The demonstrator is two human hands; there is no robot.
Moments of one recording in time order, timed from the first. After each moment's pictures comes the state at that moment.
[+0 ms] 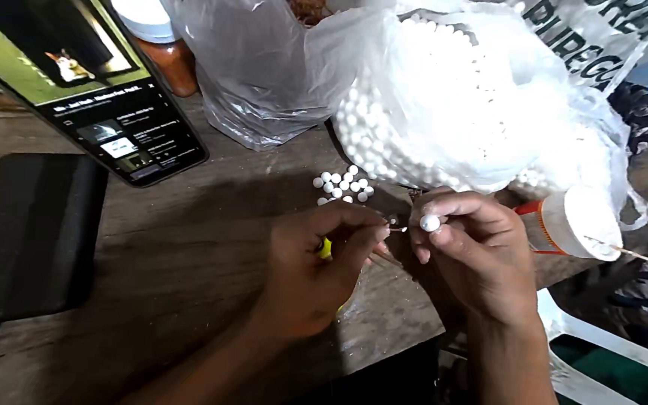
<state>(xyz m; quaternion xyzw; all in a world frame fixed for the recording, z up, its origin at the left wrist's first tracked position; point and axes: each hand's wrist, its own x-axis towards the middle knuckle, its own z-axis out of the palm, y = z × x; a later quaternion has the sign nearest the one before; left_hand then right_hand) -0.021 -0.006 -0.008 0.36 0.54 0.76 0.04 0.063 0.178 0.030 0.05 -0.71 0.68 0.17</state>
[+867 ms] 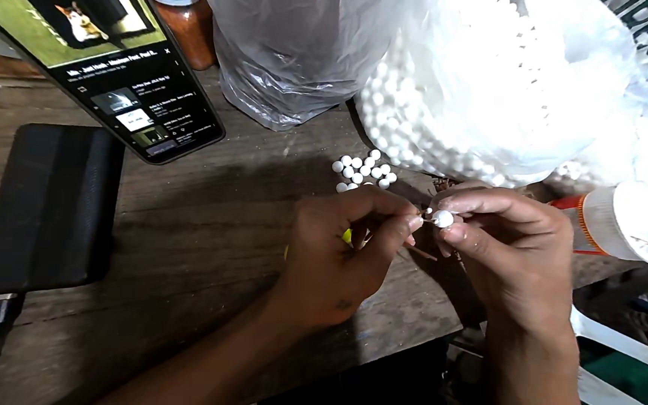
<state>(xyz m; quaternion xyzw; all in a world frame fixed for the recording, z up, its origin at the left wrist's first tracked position) -0.022 -0.006 -0.007 0.36 0.54 0.76 0.05 0.064 0.172 0.027 0.04 -0.77 0.61 0.20</state>
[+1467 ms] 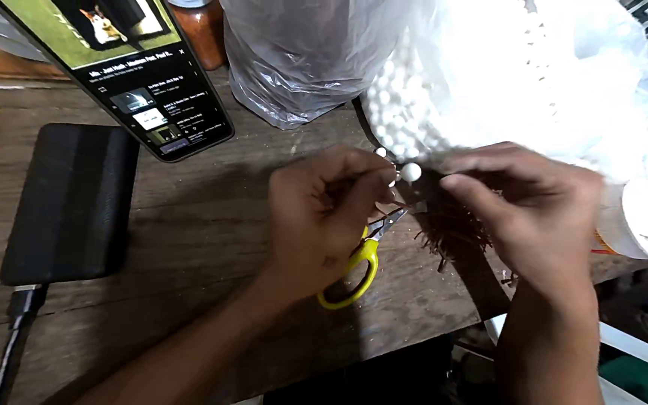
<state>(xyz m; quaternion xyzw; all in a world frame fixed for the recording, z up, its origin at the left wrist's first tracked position) -0.042 -0.015 0.003 0.33 0.60 0.73 0.01 0.046 0.198 0.040 0.02 -0.91 0.34 0.23</state>
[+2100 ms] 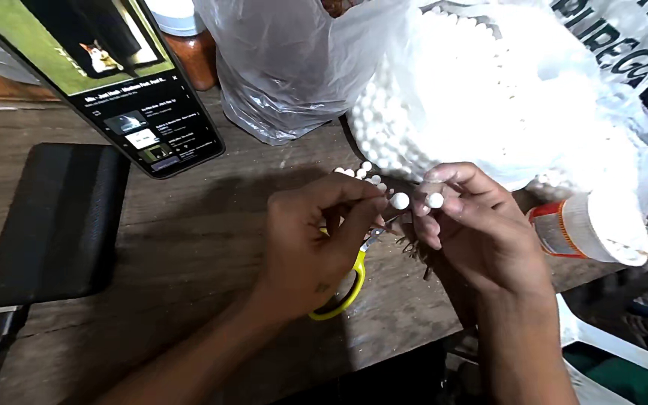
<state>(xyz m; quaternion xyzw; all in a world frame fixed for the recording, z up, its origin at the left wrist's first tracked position) -0.037 -0.012 0.001 0.35 0.60 0.72 0.01 0.047 0.189 0.030 0.02 -0.65 0.76 0.08</state>
